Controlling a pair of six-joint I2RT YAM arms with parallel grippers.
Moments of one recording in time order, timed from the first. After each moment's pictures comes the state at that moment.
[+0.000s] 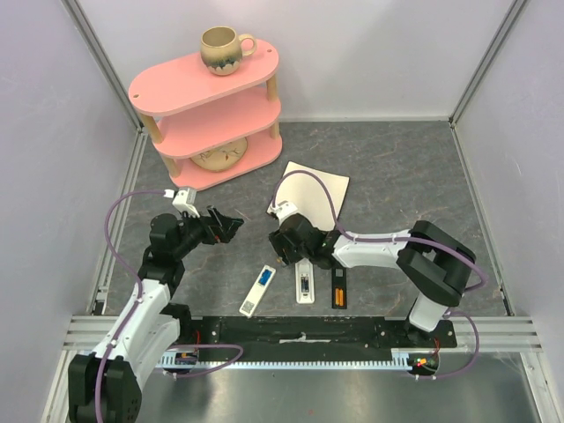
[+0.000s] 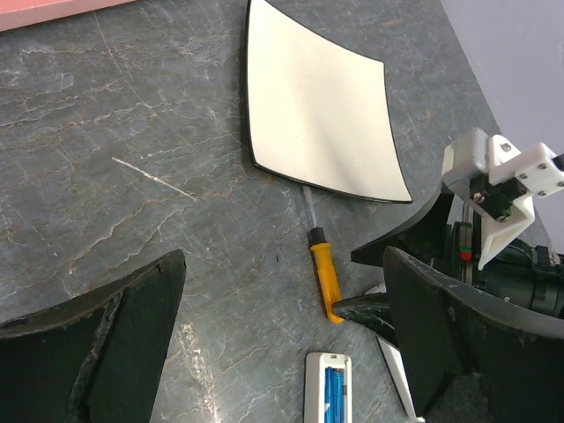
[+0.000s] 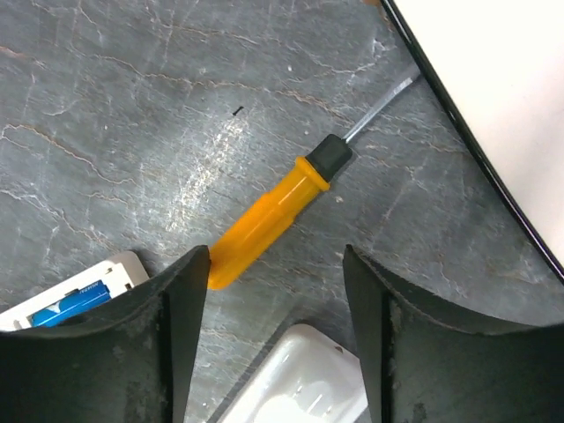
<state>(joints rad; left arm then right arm) -0.12 0.76 0.32 0.16 0.45 -0.46 0.99 1.71 0.89 0.01 0.21 0.33</state>
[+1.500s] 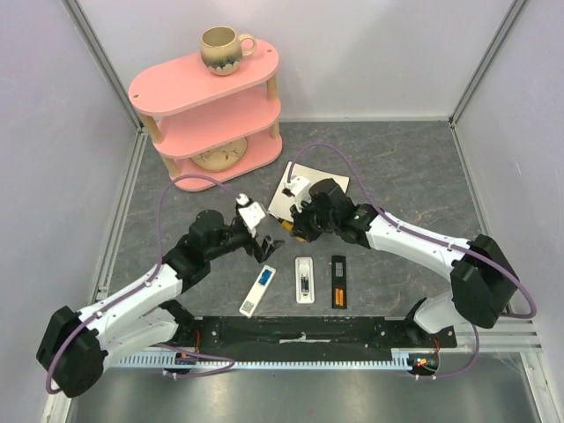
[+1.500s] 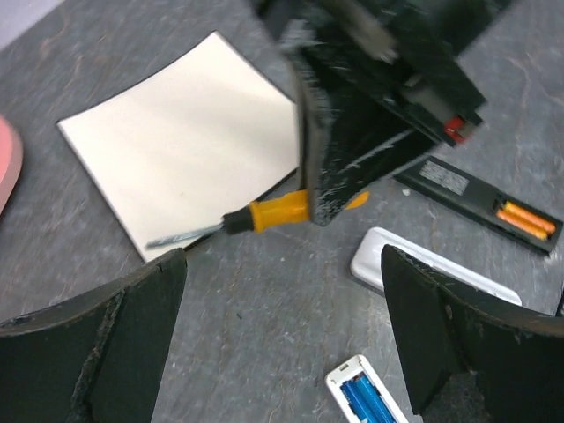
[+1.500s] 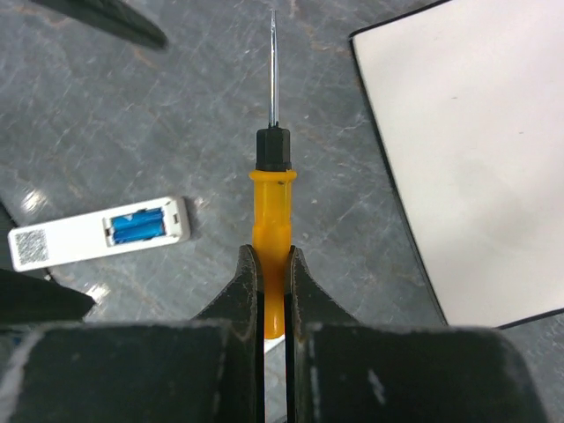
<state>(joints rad) -0.64 0.93 0.49 0.17 0.31 0.13 0.80 1.48 0.98 -0.21 -0.16 0.06</state>
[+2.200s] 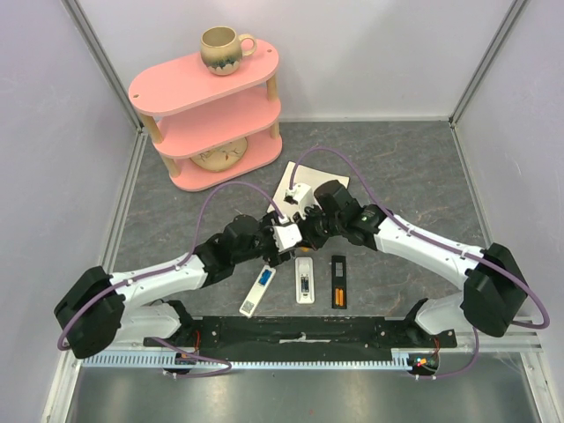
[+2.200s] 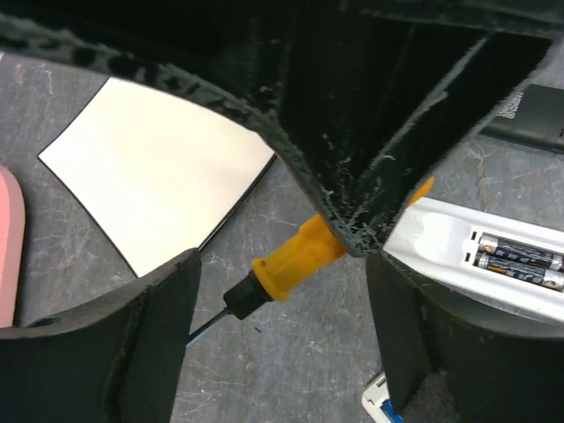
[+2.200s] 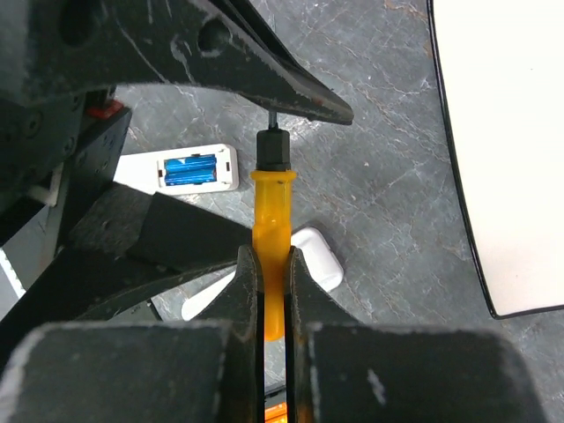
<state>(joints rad) -0.87 1.18 0.54 0.23 0.13 0.45 0.80 1.40 0.98 -0.35 -0.31 0.02</state>
